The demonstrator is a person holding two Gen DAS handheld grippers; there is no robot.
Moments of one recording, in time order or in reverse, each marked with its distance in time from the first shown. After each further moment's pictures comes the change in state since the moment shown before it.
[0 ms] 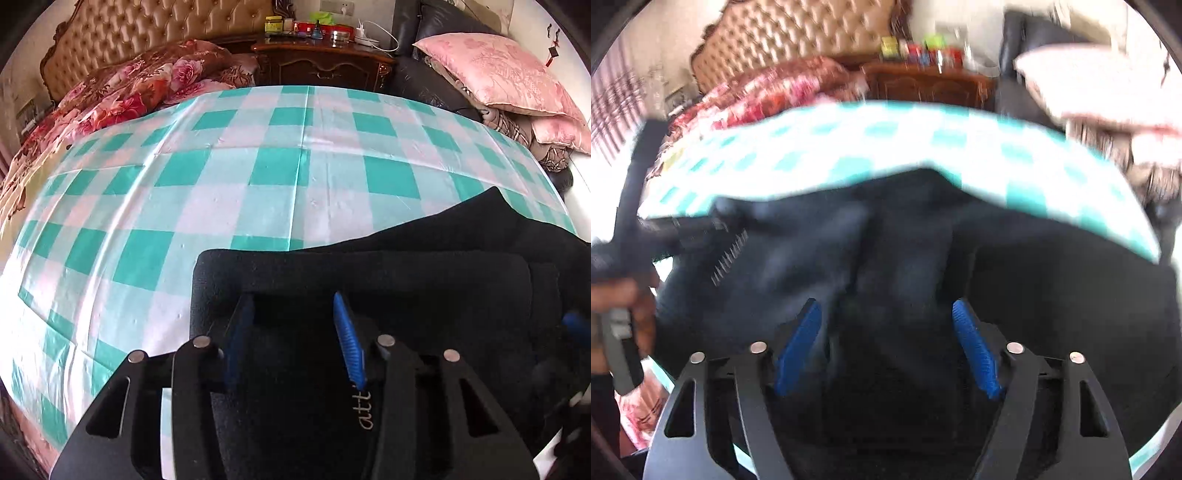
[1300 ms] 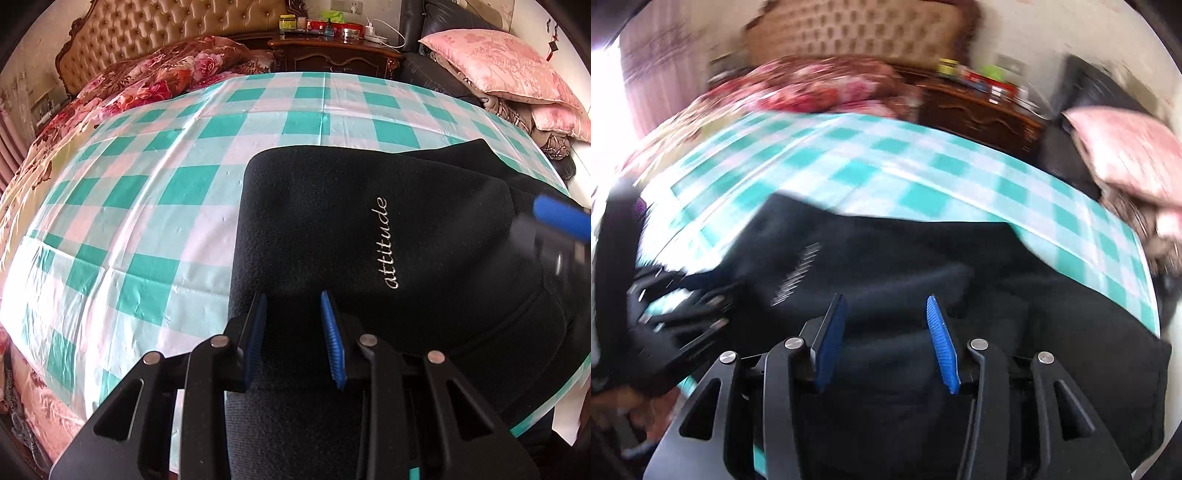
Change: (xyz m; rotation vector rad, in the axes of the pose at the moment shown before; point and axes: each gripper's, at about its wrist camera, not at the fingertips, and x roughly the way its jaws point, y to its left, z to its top) left arm -0.039 0.015 -0.072 -0.009 0.011 0.051; right arm 0.003 0.079 0.008 -0.228 0.005 0.043
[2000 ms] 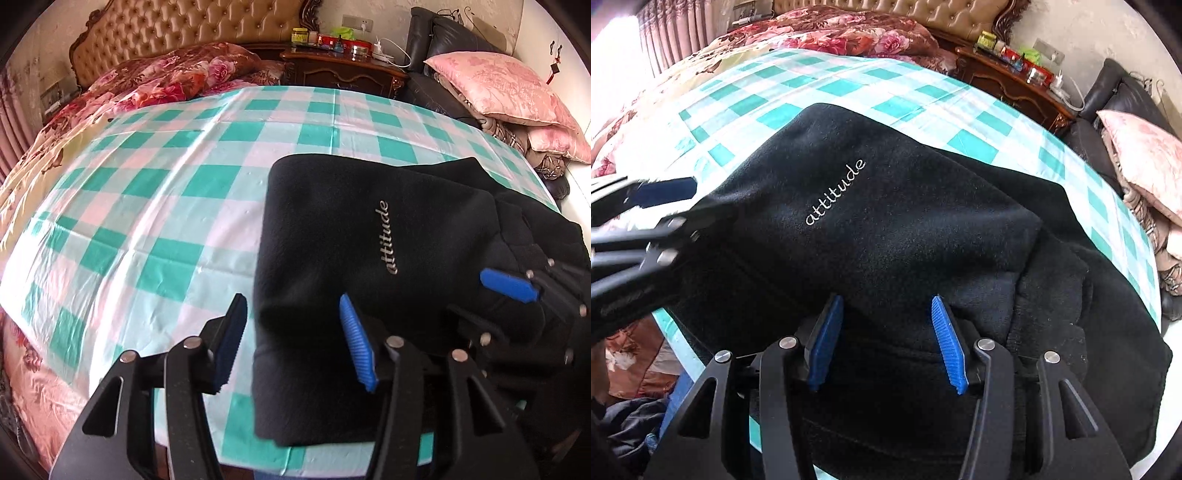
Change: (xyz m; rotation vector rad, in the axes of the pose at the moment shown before) left arm -0.033 0.018 -0.021 -0.060 -0.052 -0.024; right arm 0.031 0.028 -0.024 -0.086 0.171 -0.009
